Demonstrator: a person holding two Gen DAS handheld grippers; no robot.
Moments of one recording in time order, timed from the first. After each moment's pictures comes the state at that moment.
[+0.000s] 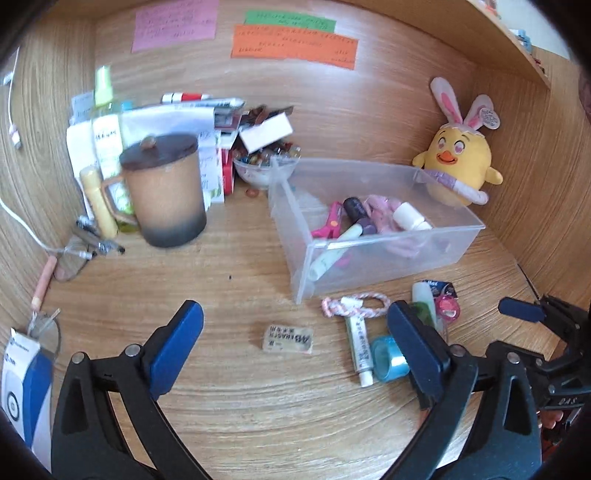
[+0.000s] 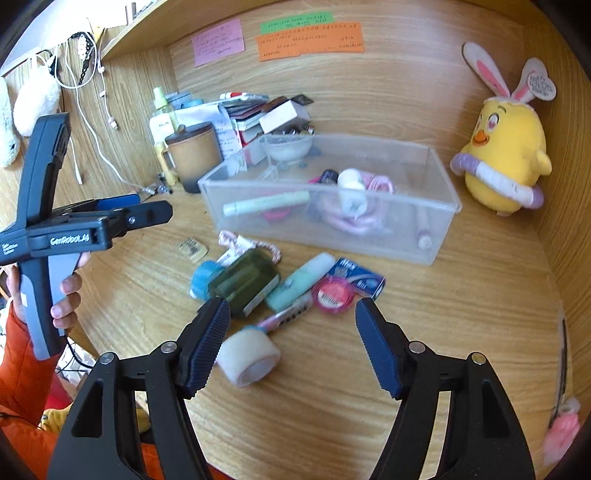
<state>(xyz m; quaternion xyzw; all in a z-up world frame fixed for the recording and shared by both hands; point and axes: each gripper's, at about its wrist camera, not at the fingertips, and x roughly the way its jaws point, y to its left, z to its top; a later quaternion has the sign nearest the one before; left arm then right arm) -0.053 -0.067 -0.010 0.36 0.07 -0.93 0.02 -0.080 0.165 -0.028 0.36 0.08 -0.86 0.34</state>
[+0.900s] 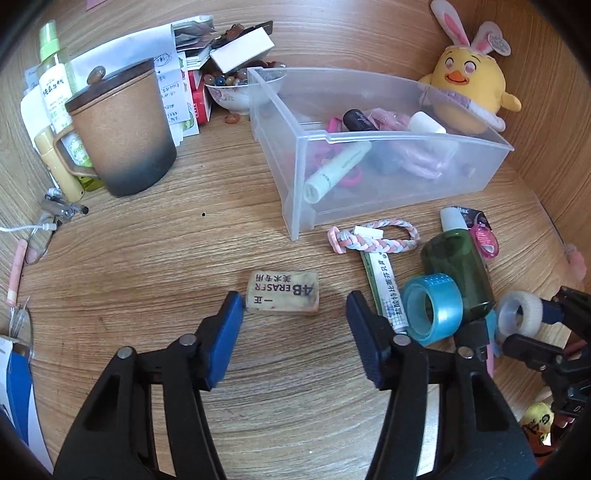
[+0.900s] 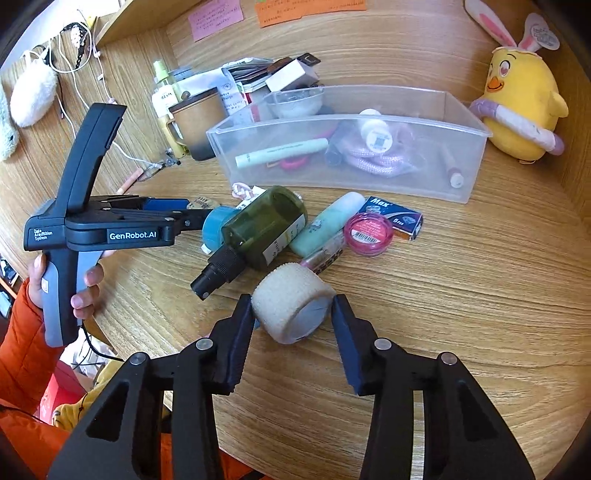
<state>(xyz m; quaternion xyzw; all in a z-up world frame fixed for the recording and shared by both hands) -0.080 -0.053 -0.060 0.46 0.02 -0.89 0.00 -0.067 0.160 -0.068 0.40 0.05 -0.84 0.35</state>
